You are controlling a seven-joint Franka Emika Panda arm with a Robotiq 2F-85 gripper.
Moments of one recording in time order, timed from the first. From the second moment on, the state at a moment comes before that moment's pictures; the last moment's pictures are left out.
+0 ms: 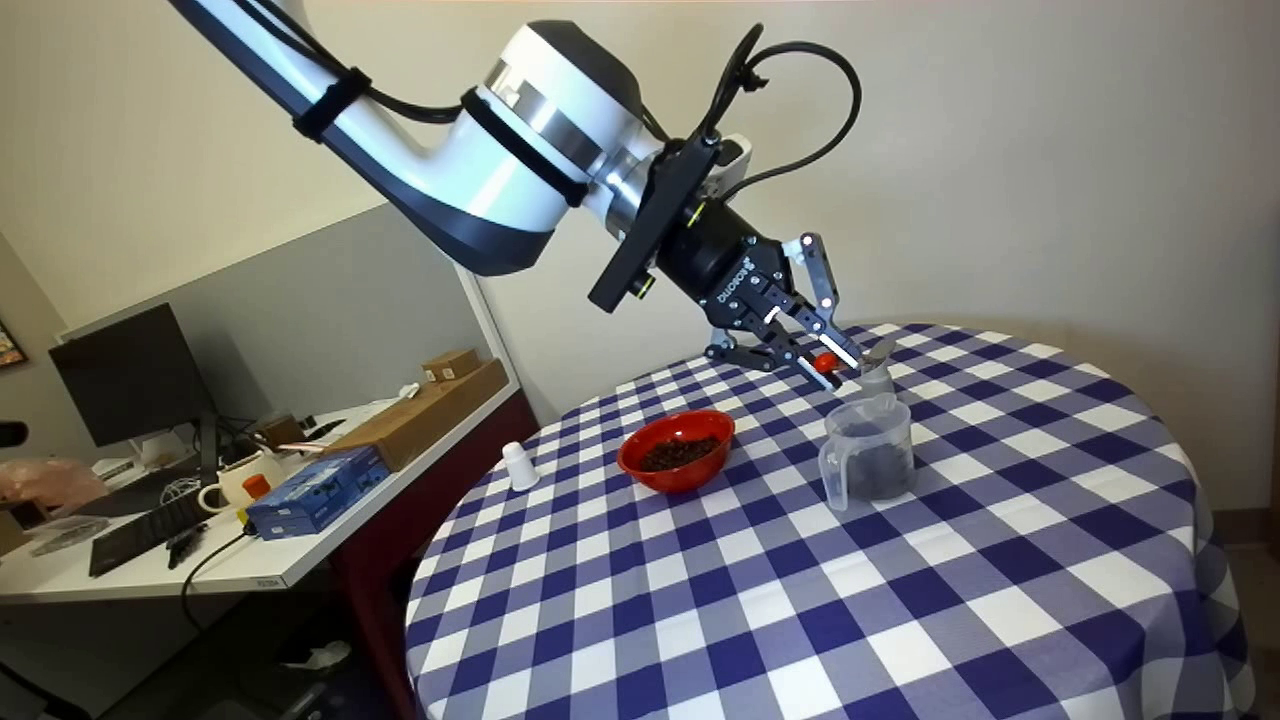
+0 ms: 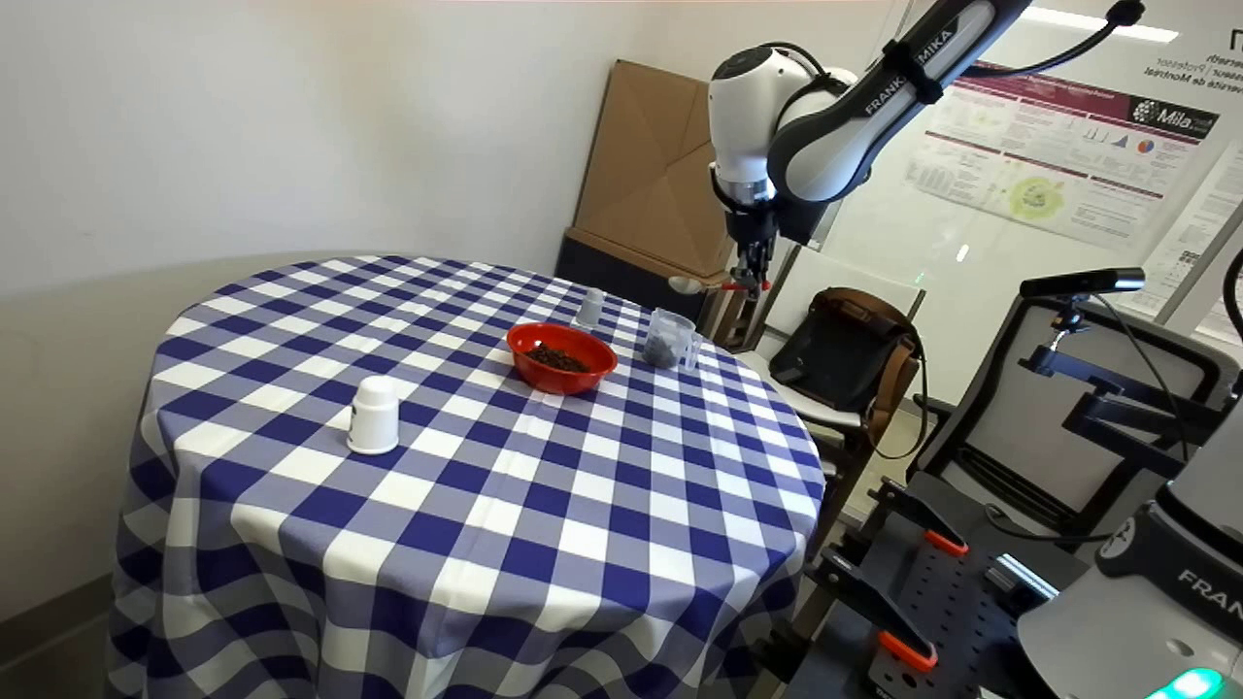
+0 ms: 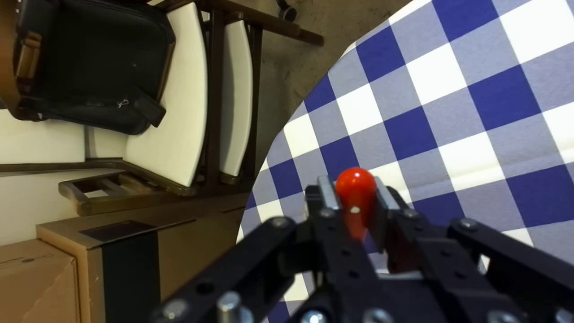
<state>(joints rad) -0.08 0.33 -0.23 -2.15 -0.94 2.35 0.26</state>
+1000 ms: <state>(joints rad) -0.08 0.33 -0.23 -2.15 -0.97 2.35 0.26</state>
